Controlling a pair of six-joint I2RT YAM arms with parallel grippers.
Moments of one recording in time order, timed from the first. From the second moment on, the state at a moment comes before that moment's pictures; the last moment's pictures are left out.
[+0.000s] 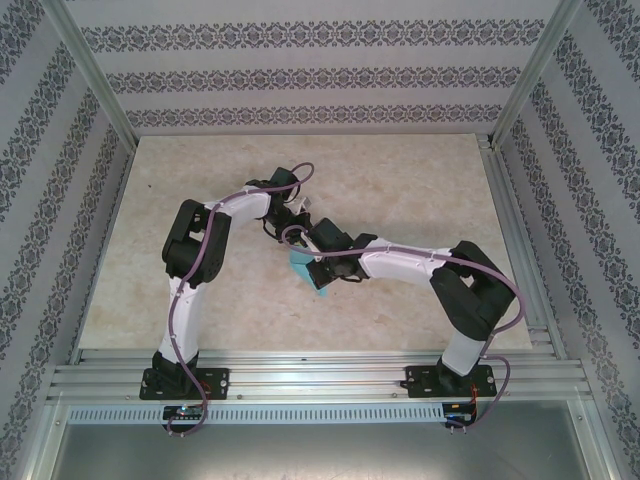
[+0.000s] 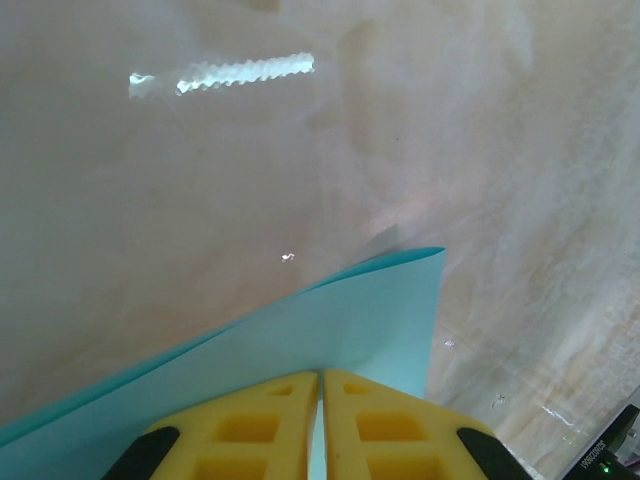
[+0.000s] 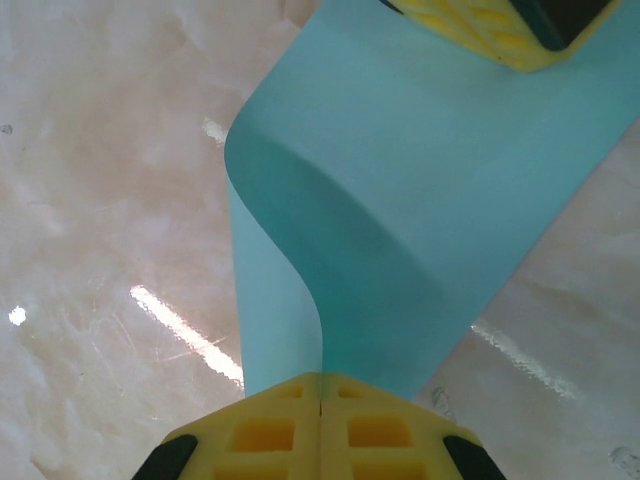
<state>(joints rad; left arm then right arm) -0.44 2.22 1.61 -0.70 0.59 -0.45 0.83 1.75 1.05 -0.39 -0.06 0.22</state>
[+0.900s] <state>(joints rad) -0.44 2.23 1.61 -0.71 0.58 -0.45 0.80 1.84 1.10 -0.42 -0.08 0.24</state>
